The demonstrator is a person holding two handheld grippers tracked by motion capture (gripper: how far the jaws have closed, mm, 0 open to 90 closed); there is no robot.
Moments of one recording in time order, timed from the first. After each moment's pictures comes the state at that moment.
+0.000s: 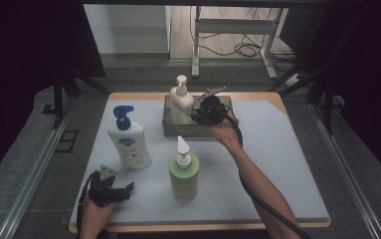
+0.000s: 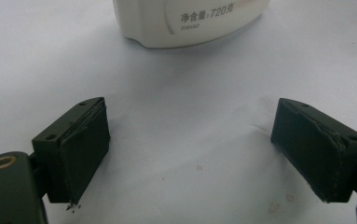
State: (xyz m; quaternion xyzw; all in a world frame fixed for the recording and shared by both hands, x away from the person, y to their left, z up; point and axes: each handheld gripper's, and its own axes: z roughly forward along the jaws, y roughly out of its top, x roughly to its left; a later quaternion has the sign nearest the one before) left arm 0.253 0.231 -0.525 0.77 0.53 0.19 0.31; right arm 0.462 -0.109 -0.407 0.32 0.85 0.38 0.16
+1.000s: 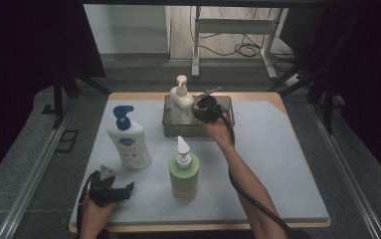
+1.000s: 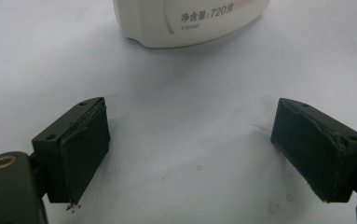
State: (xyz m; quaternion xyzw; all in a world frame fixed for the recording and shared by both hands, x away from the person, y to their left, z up) left arm 0.253 0.231 -0.524 0.77 0.53 0.19 0.31; right arm 0.498 -0.099 -0.442 0.39 0.84 0.35 0.16
